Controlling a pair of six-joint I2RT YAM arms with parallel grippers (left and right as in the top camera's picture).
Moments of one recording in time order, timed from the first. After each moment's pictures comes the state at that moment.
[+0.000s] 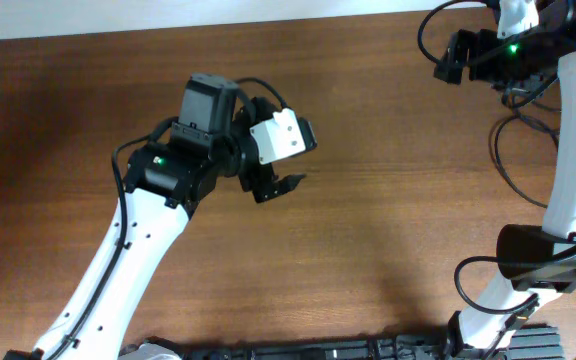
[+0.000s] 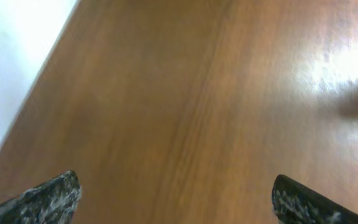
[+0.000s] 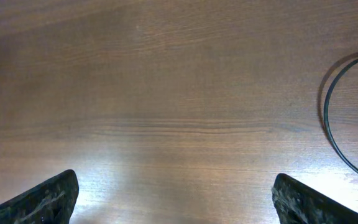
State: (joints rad) left arm -0.42 1.44 1.36 -0.78 0.48 0.80; right arm -0.12 1.91 2.35 -1.66 -0.27 0.07
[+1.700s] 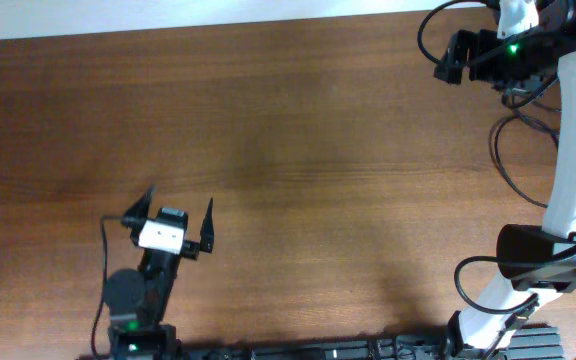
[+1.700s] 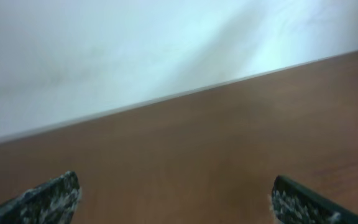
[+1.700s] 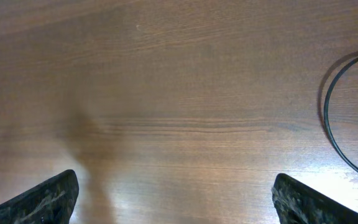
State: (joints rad) left arm 0.01 0.44 0.05 0.33 0.24 0.19; right arm -0.12 1.91 2.35 -1.66 -0.27 0.07
